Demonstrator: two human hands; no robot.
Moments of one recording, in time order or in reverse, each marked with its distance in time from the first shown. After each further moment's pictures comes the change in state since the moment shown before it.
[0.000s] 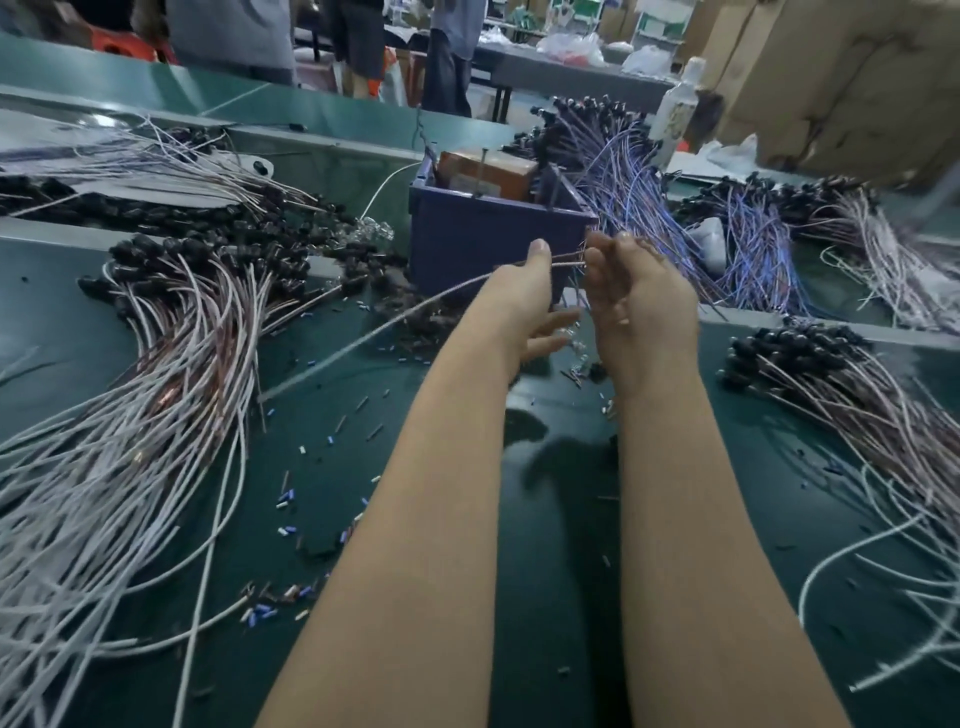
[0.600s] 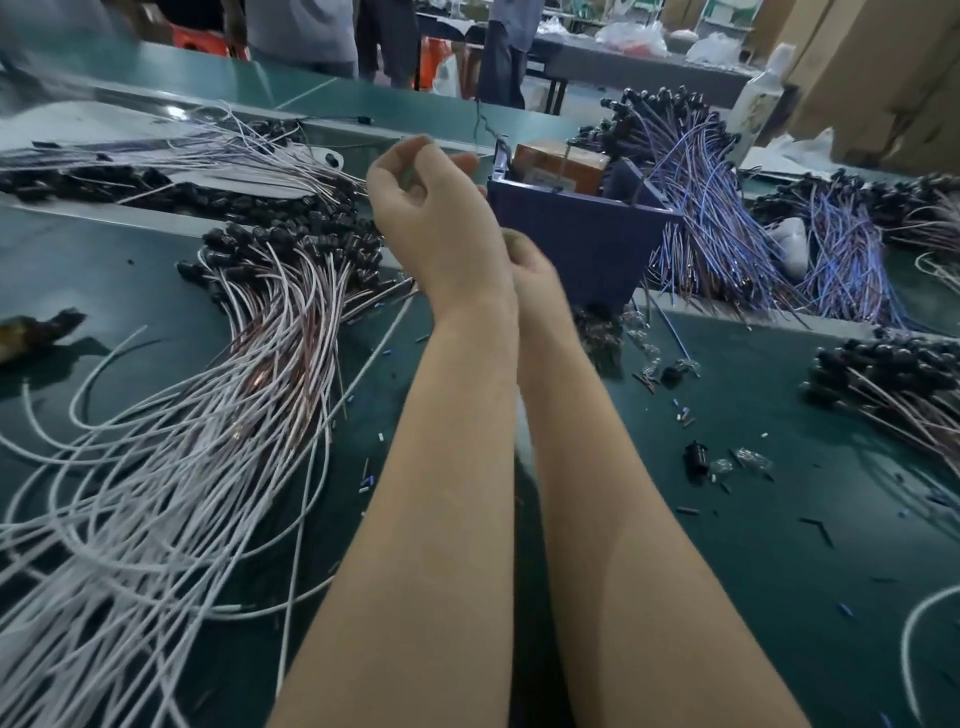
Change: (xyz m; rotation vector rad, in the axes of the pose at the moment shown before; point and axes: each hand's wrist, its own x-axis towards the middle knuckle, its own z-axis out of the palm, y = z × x) left_hand -0.024 0.038 -0.061 -0.539 0.646 0.612; right_hand -0.032 0.085 0.080 -0.394 -0.351 0.161
